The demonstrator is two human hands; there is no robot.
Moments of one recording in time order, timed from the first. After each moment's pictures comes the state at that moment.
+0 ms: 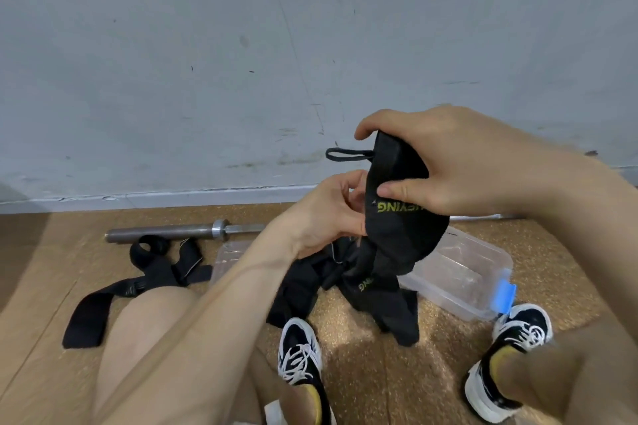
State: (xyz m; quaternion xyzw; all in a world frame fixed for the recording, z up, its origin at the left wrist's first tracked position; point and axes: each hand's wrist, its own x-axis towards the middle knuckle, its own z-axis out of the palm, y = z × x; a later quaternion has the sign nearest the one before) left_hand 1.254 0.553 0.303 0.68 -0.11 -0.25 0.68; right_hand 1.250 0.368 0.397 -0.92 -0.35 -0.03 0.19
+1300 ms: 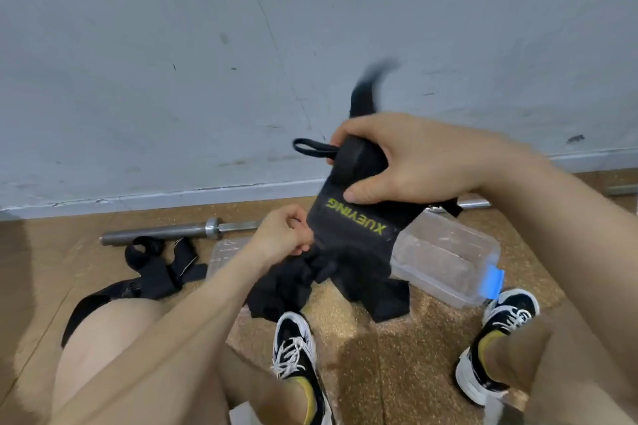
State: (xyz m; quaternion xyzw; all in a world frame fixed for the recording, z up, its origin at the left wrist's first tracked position) left_hand 1.247 0.576 0.258 0.85 0.14 -0.16 0.49; right_hand 1.252 0.366 0.397 -0.88 -0.31 0.15 0.34
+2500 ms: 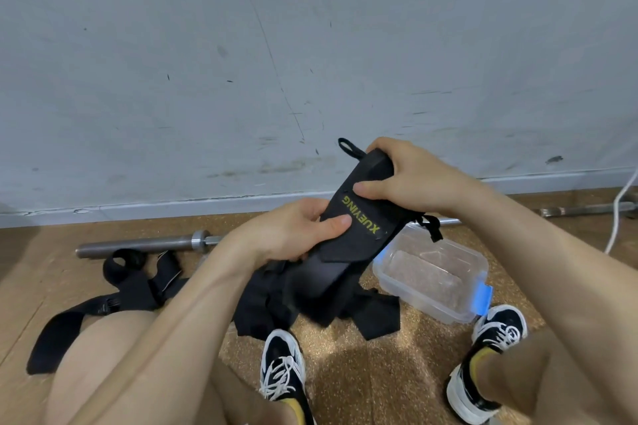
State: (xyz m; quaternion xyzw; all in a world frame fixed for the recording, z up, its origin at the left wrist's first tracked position) left_hand 1.247 0.565 0.319 0.83 -0.09 -0.29 0.46; right_hand 1.284 0.367 0.346 -0.90 -0.11 0.11 0.40
